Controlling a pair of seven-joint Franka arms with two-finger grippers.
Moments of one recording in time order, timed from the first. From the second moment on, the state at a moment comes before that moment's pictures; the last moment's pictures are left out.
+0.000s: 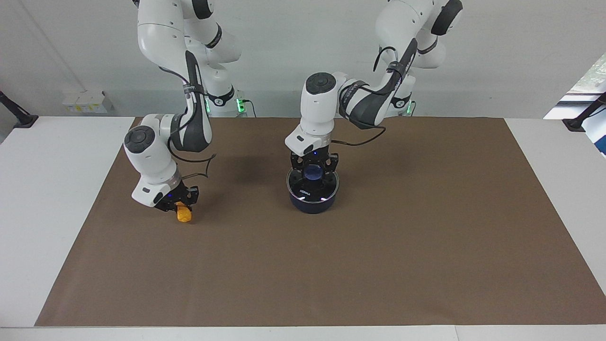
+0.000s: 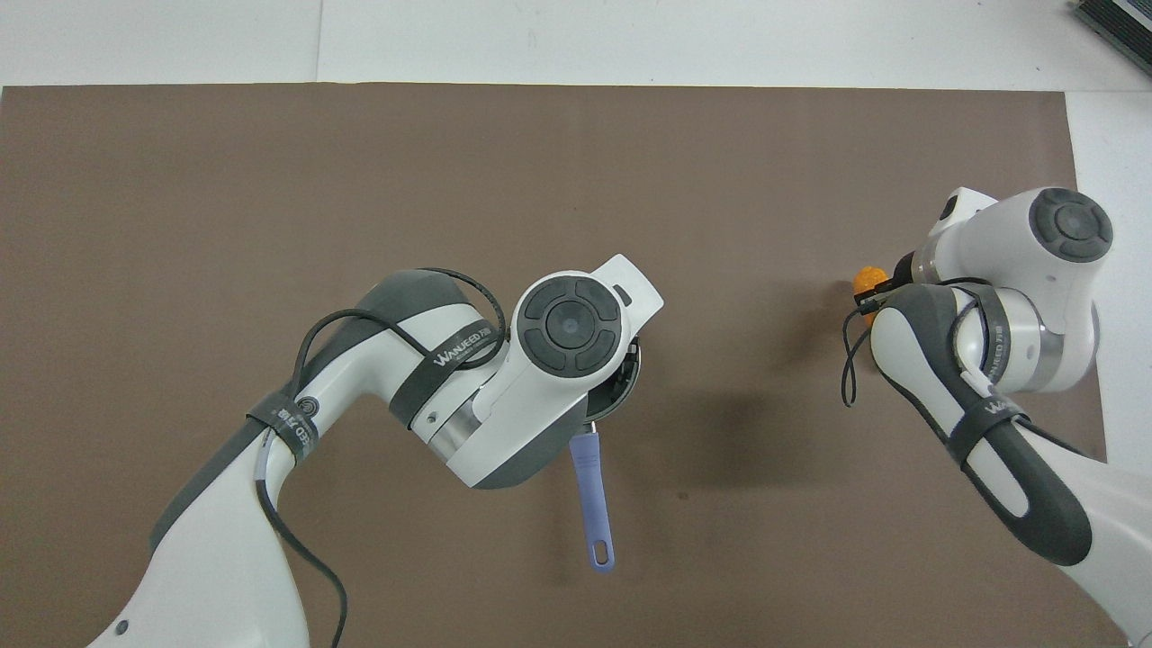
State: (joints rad) left arm -0.34 0.38 -0.46 -1.67 0.22 2.08 -0.73; right arm 0.05 0.30 -0.07 -1.94 0.00 2.25 -0.33
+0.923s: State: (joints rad) left arm -0.11 0.32 -0.44 -1.55 0.20 1.90 -0.39; right arm 0.18 0.07 -0.06 -1.78 0.00 1.85 -0.10
